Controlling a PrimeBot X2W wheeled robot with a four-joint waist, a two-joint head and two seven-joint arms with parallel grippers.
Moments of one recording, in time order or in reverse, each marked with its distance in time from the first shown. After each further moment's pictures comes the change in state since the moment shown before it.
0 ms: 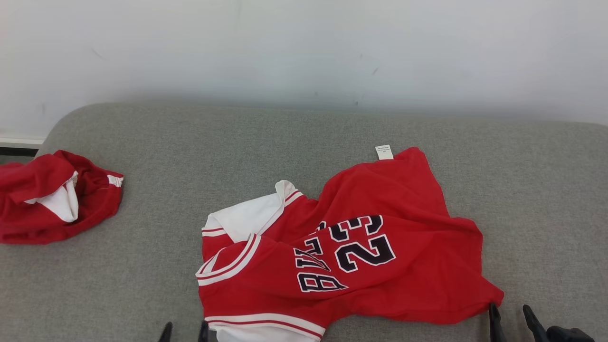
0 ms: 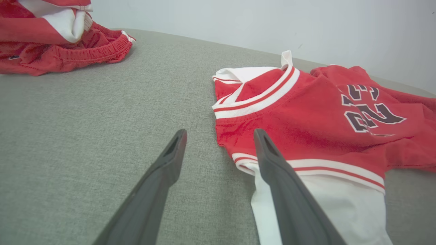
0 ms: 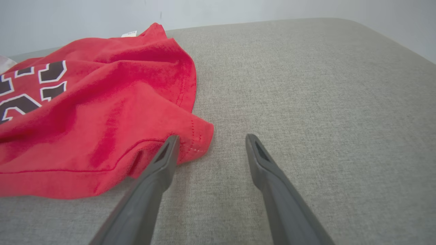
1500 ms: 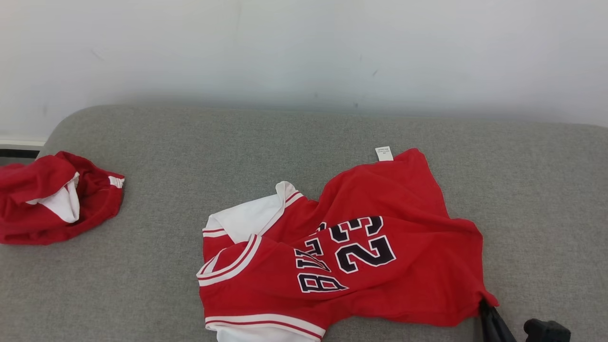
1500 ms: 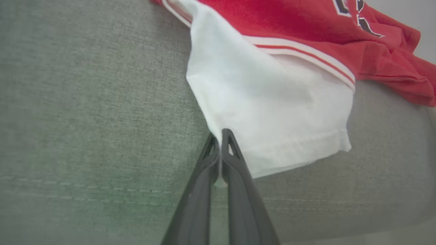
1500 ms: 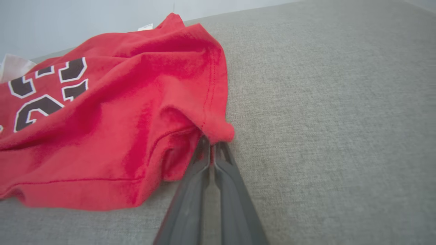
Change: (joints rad) left arm -0.052 0.040 -0.329 0.305 -0.275 0.000 0.000; right arm -0.092 0.026 0.084 0.139 0.069 0.000 -0.014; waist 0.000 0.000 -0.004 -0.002
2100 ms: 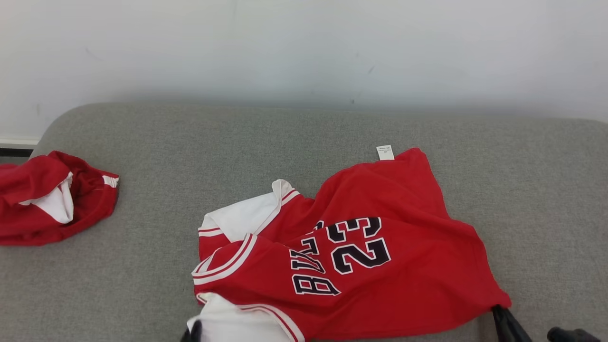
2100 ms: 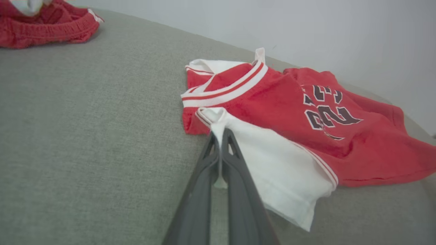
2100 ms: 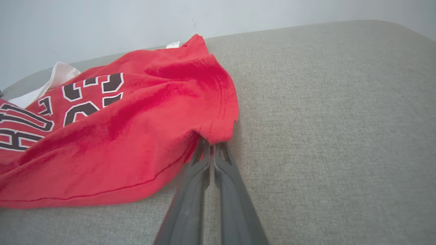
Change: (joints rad) left arm 0.095 0.047 0.166 -0.349 0.074 0.000 0.000; right arm 0.212 -0.115 0.089 -0.343 0.115 0.000 0.056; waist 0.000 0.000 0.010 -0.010
